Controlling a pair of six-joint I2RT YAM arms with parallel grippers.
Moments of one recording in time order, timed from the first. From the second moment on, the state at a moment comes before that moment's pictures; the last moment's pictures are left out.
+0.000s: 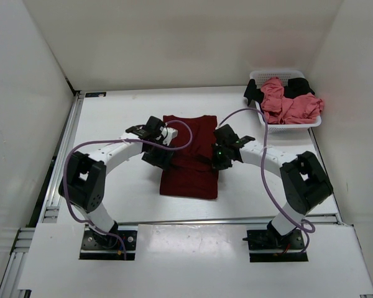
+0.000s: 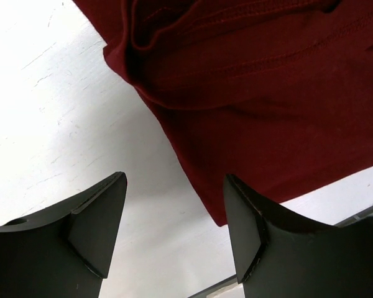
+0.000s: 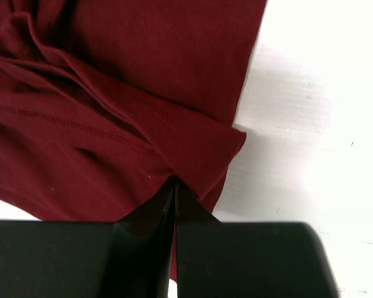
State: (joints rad) left arm -0.50 1.67 1.14 -0.69 0.15 0.00; right arm 0.61 1.64 1.00 -0.46 -0.09 0.52
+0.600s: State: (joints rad) left arm -0.50 1.71 1.14 -0.68 0.14 0.00; right arm 0.56 1.92 1.32 -0.45 -0.01 0.49
